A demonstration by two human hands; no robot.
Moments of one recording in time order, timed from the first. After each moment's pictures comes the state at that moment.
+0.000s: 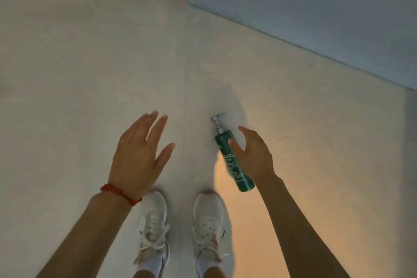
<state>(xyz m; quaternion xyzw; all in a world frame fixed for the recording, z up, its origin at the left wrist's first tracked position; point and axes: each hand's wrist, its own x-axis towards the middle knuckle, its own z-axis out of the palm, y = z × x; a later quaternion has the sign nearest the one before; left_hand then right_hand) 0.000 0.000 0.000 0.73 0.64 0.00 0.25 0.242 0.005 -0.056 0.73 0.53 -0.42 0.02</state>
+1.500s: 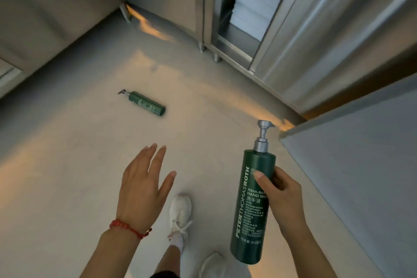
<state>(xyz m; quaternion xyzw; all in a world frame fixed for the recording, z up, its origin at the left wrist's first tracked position) -0.193 -0.044 0.309 0.41 0.88 0.12 0.18 0.006 0.110 0.319 0.55 0.52 -0.63 -0.18</state>
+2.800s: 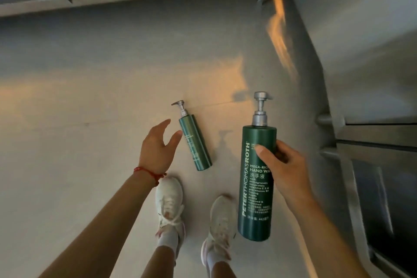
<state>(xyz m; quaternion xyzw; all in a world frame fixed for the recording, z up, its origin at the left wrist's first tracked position) -0.586 0.100 0.040 -0.14 0.89 0.34 0.26 -0.529 0.326 0.088 0.34 0.68 -0.63 0.15</state>
